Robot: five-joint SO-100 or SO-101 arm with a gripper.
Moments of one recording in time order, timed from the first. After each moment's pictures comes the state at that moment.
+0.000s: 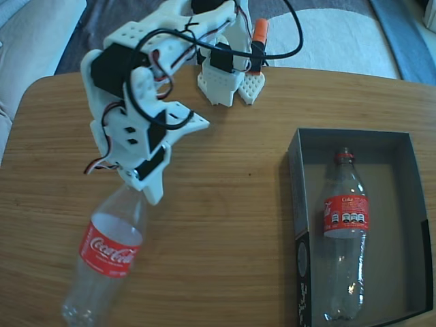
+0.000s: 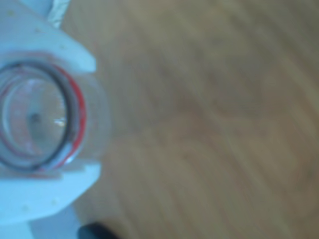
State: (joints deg) arm 23.3 81.1 68.5 83.4 -81.7
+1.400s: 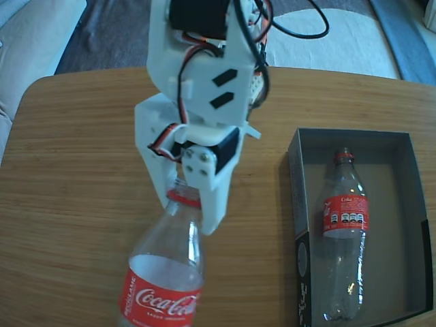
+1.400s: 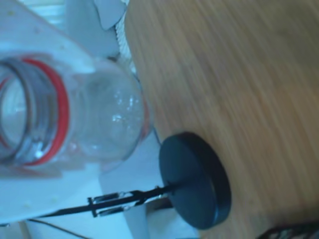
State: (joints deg) arm 7.1 85.1 52.9 83.6 -73.4
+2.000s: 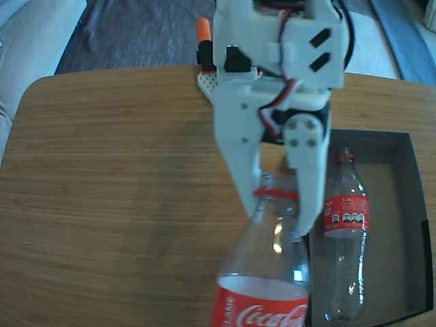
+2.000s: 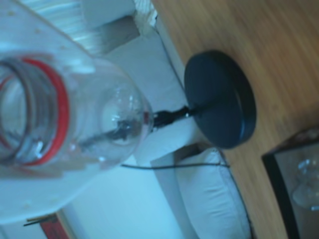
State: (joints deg) arm -7.5 85.3 43.9 83.6 -63.5
